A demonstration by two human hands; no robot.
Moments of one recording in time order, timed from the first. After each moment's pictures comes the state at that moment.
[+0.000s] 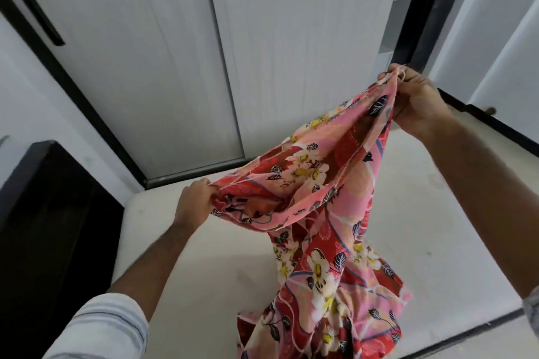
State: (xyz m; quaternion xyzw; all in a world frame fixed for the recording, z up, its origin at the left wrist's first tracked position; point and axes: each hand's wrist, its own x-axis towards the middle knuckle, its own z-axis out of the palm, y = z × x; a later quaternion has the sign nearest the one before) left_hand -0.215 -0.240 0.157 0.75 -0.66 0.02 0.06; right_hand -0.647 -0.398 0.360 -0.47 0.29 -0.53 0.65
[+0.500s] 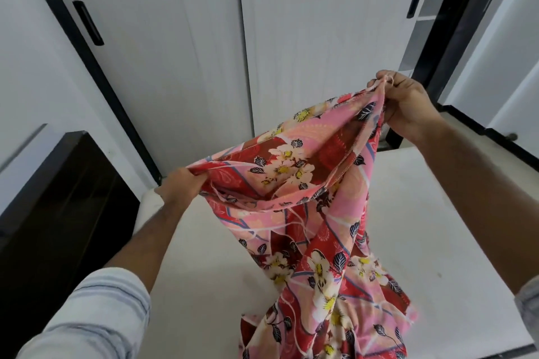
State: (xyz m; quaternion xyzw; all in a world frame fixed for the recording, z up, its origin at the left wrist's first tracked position) left_hand -0.189 -0.223 0.222 0.92 -0.33 -0.08 0.17; right_hand -0.598 -0.396 0.375 -0.53 0.26 -0.49 0.64
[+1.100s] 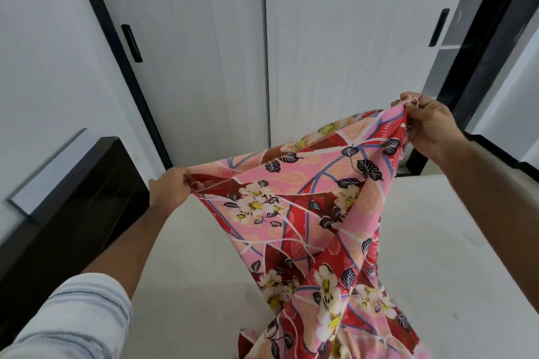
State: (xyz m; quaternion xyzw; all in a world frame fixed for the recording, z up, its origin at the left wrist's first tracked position) left_hand -0.163 -0.182 0.256 0.89 -0.42 0.00 0.15; right_hand -0.632 -0.414 0.385 -0.52 0.30 -0.50 0.63
